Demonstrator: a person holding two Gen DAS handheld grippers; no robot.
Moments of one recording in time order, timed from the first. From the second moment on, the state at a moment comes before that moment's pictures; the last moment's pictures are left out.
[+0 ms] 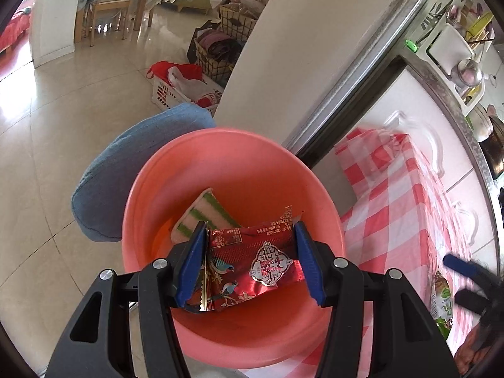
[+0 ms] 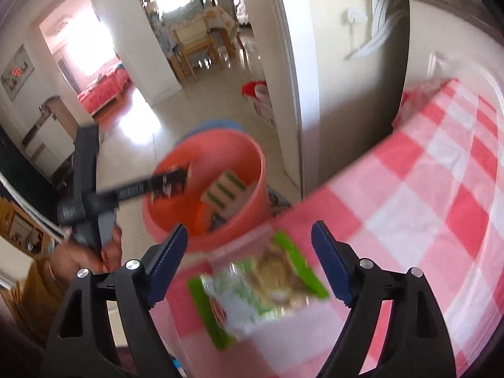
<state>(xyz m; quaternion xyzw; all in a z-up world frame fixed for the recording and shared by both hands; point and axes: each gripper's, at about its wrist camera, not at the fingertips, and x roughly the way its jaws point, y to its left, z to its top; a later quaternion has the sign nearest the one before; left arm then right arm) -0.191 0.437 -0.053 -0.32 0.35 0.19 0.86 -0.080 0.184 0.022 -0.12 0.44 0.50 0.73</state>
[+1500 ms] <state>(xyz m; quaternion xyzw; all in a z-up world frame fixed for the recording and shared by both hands) -0.183 0.423 -0.056 -0.27 0.37 0.20 0.86 -0.097 0.220 0.030 -0.17 0.40 0.51 0.74</state>
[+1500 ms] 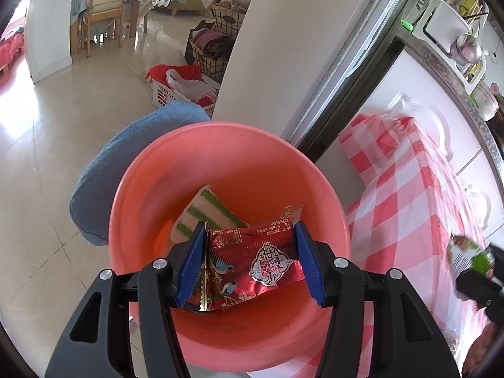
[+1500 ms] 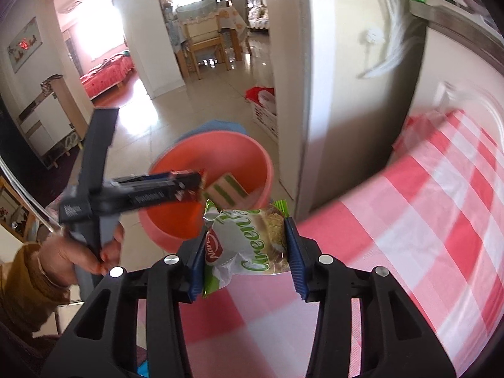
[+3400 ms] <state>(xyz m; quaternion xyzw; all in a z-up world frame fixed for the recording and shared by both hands) -0.166 0.258 0.105 -0.04 0.26 0.19 0.94 -0.079 0.007 0.116 0.02 0.28 0.28 0.92</state>
